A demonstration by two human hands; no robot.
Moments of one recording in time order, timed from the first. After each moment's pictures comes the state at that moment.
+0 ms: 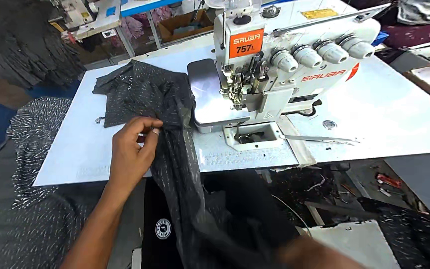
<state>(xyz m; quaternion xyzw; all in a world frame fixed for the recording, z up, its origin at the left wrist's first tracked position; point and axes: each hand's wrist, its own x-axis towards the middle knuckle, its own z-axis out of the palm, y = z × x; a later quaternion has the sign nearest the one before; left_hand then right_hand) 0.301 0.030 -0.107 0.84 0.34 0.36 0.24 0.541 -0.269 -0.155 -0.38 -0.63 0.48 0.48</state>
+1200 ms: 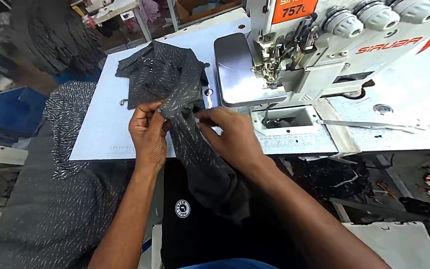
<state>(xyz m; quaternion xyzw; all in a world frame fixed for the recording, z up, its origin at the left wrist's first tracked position) 0.293 0.023 -0.130 0.56 0.24 0.57 0.55 0.472 -0.056 -0.147 -0.55 -0.67 0.05 0.51</state>
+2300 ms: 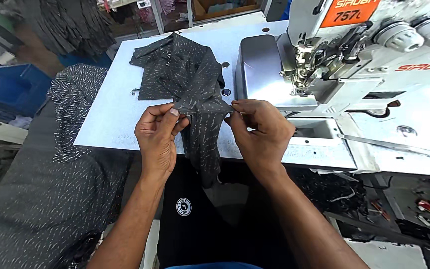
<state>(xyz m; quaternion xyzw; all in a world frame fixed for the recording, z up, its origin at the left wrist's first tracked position) 0.278 0.002 -0.122 0.47 0.25 0.62 0.57 0.462 -0.049 -0.153 -0.53 -0.57 -0.05 0.62</state>
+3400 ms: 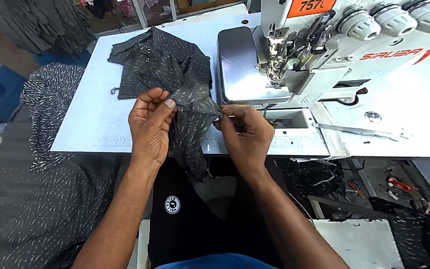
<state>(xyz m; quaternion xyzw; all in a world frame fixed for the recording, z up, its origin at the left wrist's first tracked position) 0.307 0.021 -0.125 0.45 0.25 0.58 0.62 0.473 -0.061 -0.180 -0.54 -0.51 0.04 0.67</state>
